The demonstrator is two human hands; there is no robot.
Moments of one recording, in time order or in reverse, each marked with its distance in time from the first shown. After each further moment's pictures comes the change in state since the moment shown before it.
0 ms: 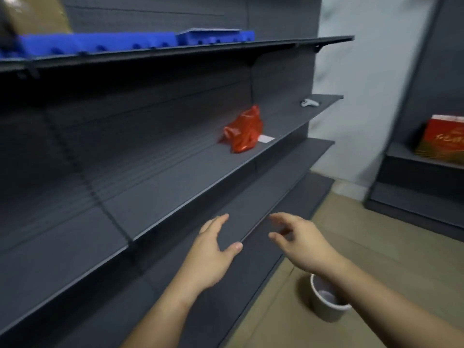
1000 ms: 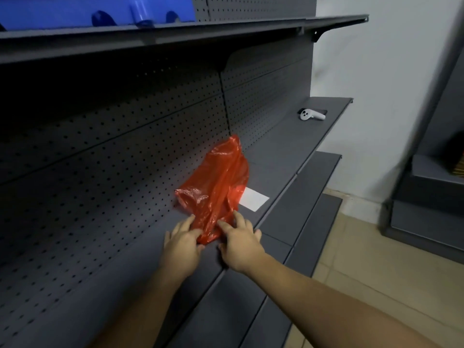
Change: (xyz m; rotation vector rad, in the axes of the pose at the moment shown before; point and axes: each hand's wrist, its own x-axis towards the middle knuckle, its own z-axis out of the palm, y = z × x) left_hand 0.590 -0.081 0.081 0.688 0.022 0.035; right_hand 0.548 0.140 0.050 -0.181 -0.124 0.058
